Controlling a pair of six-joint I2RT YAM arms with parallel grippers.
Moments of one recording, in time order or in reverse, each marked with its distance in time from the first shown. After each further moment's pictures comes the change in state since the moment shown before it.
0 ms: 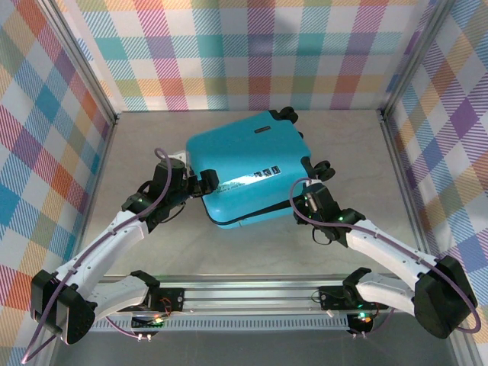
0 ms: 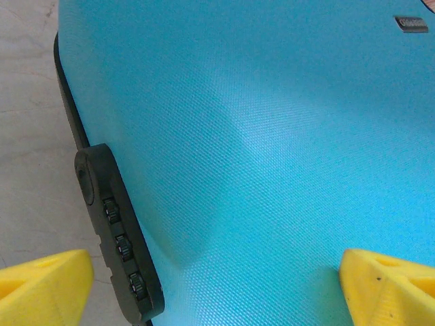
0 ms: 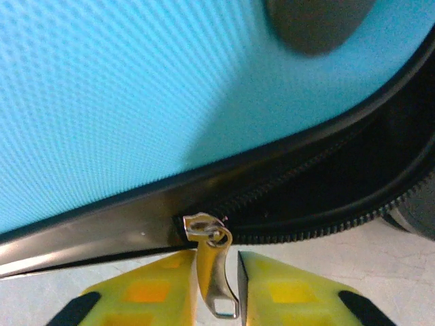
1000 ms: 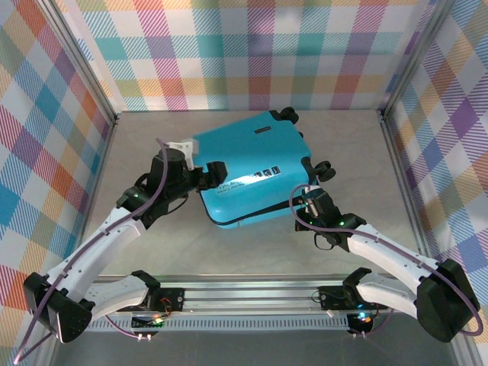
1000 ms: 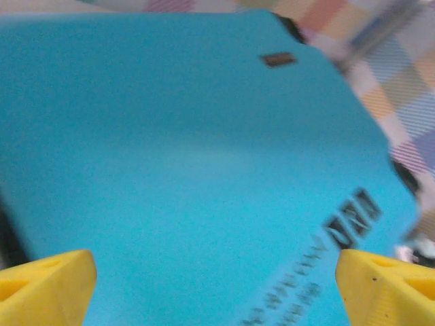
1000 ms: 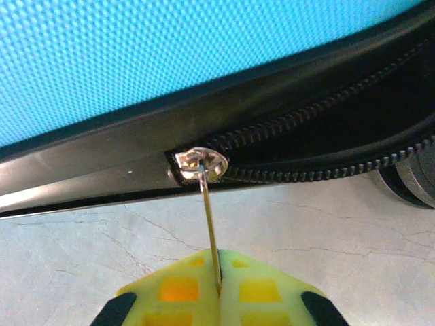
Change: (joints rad) left arm -0.106 0.007 0.160 -0.014 0.072 0.055; right arm 0.001 -0.036 -0.046 -0.005 -0.027 -0.040
